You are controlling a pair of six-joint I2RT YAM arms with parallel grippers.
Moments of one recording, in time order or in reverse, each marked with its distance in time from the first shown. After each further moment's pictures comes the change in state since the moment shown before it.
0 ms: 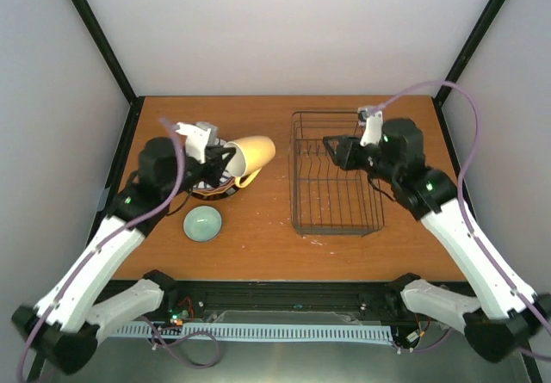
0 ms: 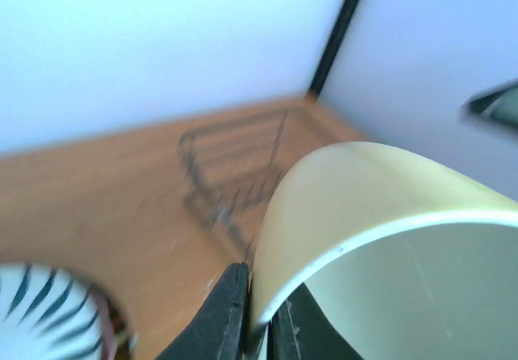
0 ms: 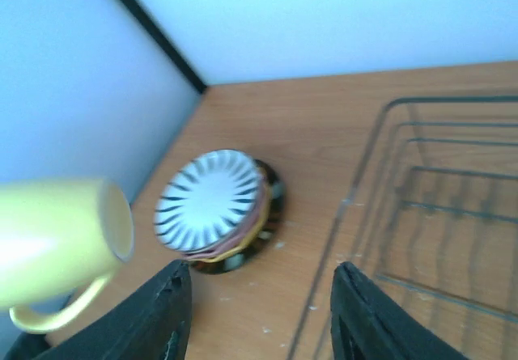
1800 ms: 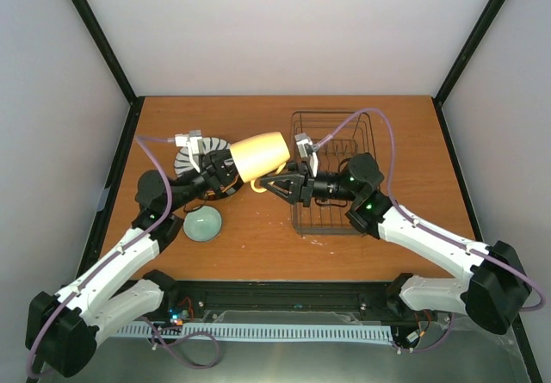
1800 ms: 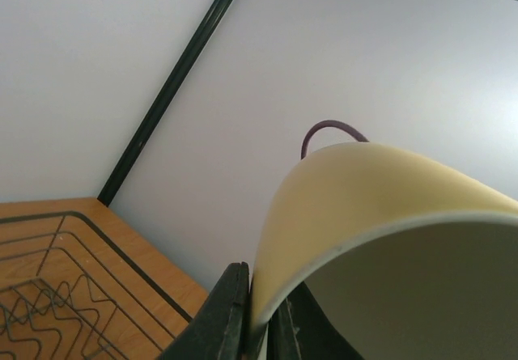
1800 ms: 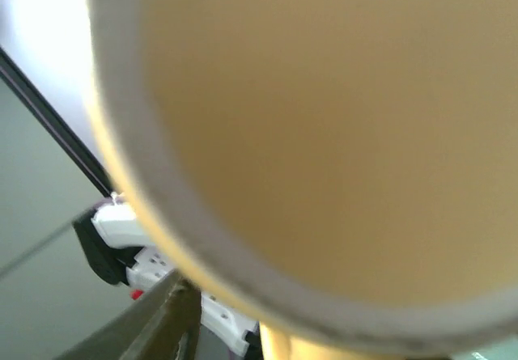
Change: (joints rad) left arm -0.005 -0.104 -0.429 1.099 0.351 -0.612; right arm 0.286 0.068 -0.469 1.203 -0.620 0.320
